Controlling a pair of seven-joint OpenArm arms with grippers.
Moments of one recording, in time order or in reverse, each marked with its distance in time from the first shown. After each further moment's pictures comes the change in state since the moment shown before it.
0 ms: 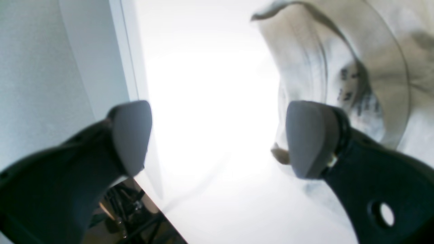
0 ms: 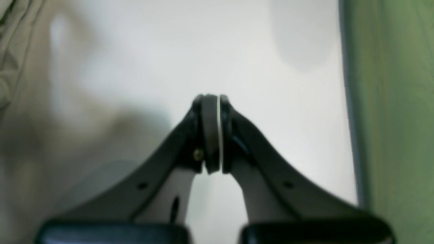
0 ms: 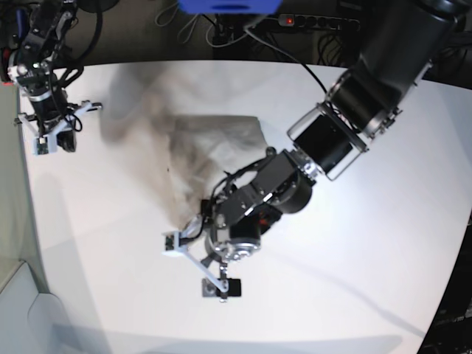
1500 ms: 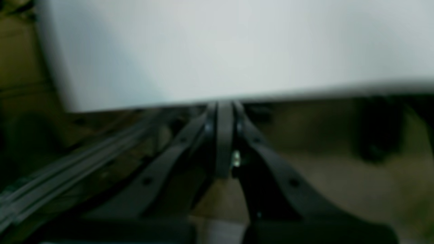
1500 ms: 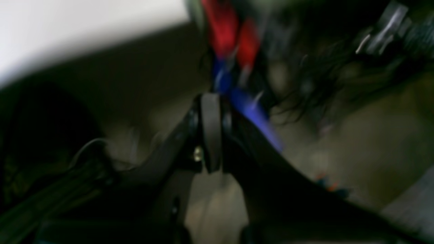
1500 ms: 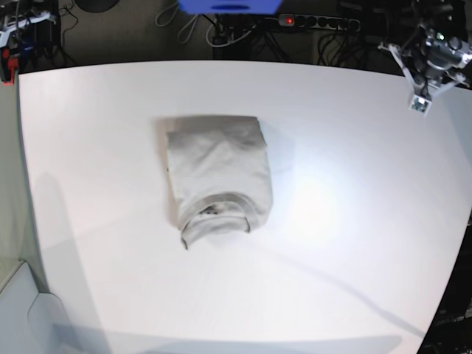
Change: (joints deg) left arm 69.3 -9.6 -78.6 45.8 -25.4 -3.6 16.7; right arm -15.0 -8.1 31.6 -8.8 0.6 0.2 1.5
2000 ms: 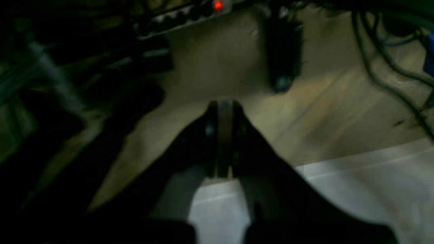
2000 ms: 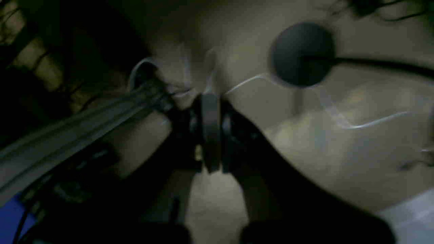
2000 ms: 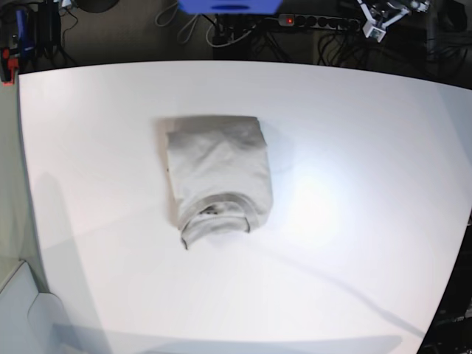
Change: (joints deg) left arm 5.0 -1.7 10.3 -41.0 1.2 -1.2 -29.5; right arm 1.8 4.9 -14.2 -44.5 -0.5 -0.3 18.9
